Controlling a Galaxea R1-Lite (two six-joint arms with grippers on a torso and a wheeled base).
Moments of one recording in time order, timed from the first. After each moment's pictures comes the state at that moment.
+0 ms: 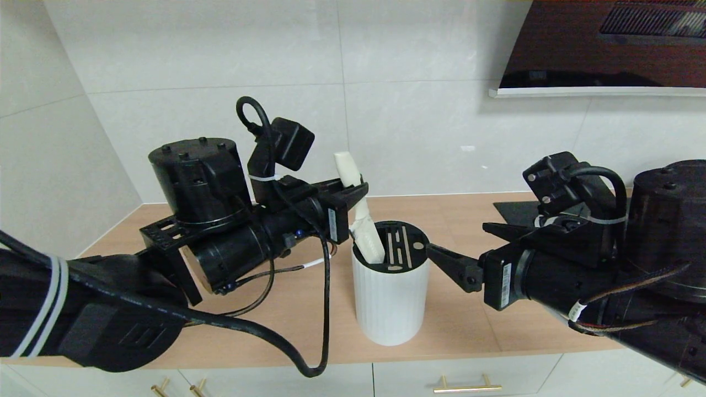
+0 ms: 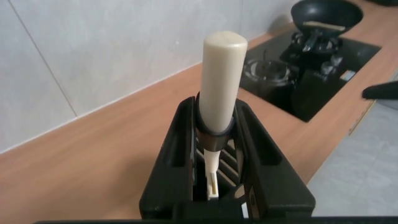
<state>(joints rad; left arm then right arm) -0.60 1.75 -0.86 -0.88 -0.11 0.00 0.85 1.49 -0.74 -0.56 -0.28 0.13</state>
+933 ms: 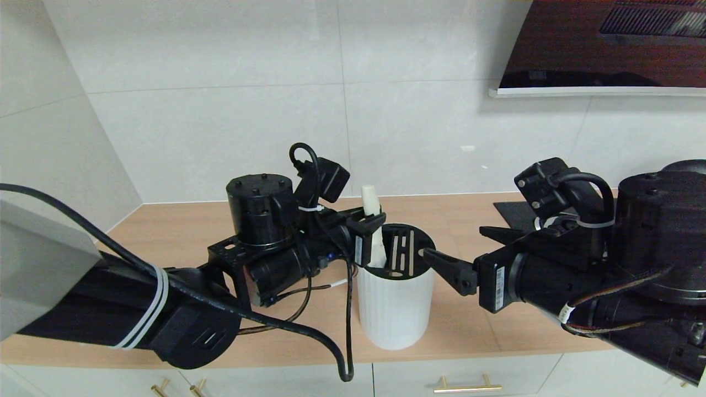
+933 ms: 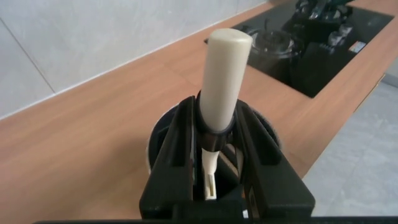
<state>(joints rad) -0.62 1.91 -0.87 -0.94 -0.09 0.00 0.85 1.51 -0.74 -0.56 -0.28 0.13</state>
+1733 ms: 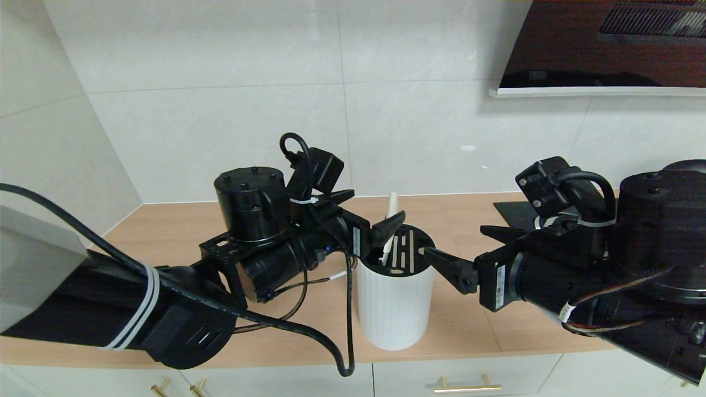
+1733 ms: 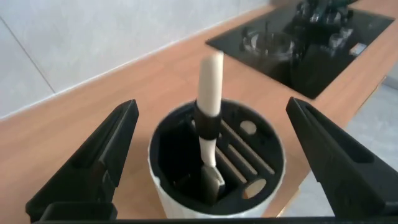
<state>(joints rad) -0.62 1.88 -0.87 -0.98 -0.08 -0.01 0.84 1.51 -0.74 -0.57 -0.29 0.13</state>
